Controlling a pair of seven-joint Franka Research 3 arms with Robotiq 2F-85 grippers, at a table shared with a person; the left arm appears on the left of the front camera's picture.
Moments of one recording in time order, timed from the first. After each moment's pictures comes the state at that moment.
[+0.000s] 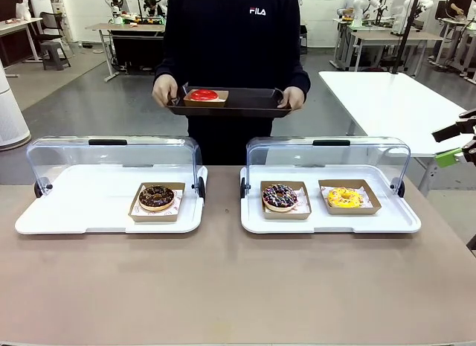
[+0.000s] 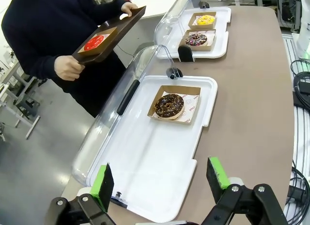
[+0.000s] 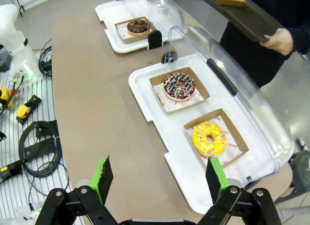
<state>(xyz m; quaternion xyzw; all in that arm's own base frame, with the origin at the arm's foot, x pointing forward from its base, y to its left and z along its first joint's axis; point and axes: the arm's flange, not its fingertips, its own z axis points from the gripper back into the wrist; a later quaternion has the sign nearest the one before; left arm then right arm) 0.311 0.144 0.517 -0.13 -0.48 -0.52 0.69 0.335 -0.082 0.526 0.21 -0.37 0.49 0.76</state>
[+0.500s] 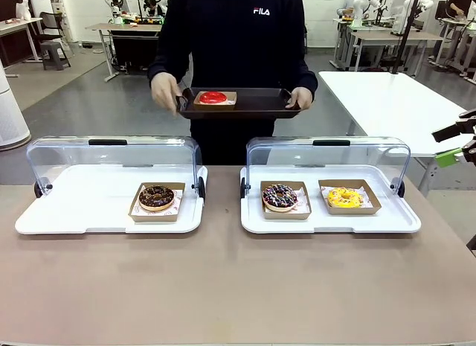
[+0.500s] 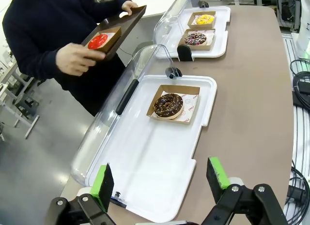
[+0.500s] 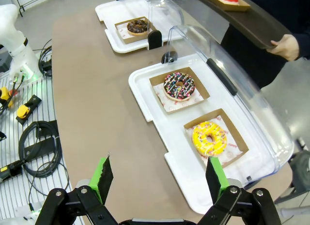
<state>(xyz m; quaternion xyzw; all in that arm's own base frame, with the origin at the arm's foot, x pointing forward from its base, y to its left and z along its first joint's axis) 0.312 0.143 0.516 -0.13 -0.48 -0.52 0.69 0.335 -0.082 0.526 0.21 -0.37 0.49 0.76</state>
